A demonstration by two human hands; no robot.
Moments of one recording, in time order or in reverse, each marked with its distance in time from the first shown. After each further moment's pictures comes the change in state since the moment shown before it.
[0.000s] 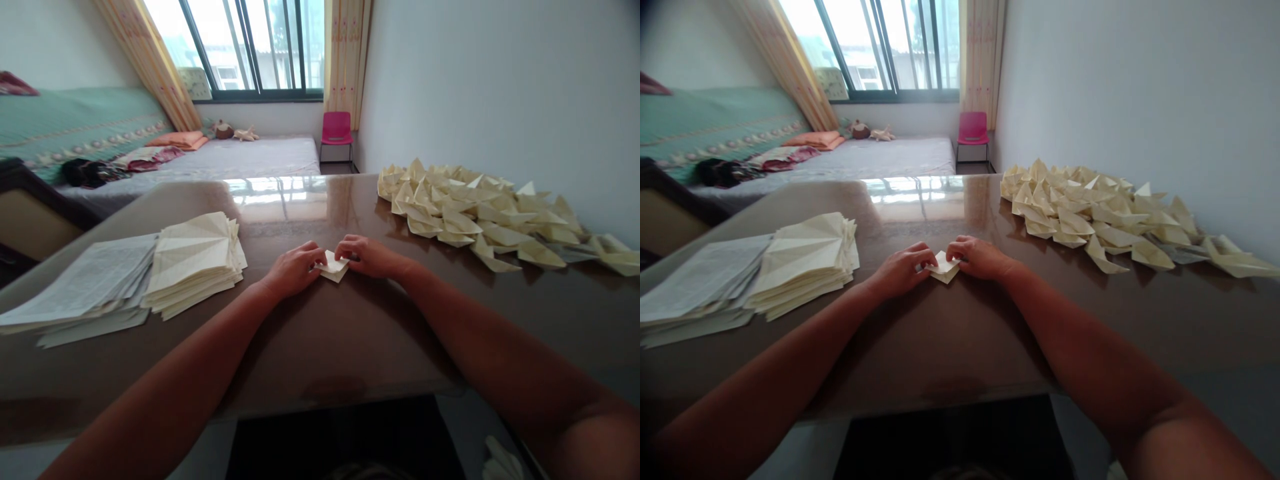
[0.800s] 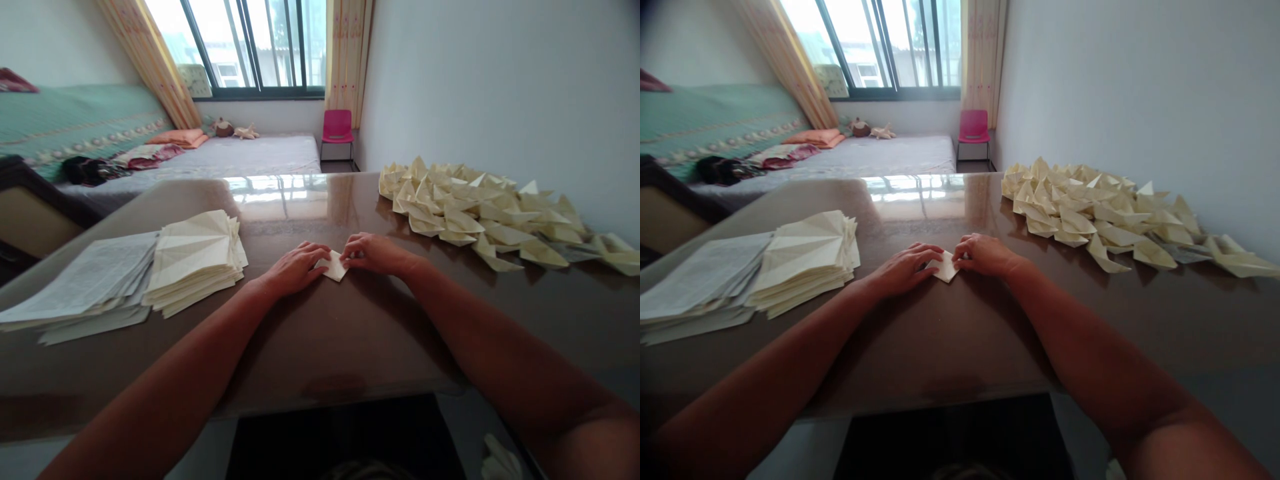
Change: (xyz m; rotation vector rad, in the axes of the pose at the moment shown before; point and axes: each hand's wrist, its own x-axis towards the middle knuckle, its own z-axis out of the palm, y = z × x) left_hand 0.002 -0.009 0.002 -0.077 -0.038 0.151; right_hand -0.003 -0.002 -0.013 -0.114 -0.075 0.047
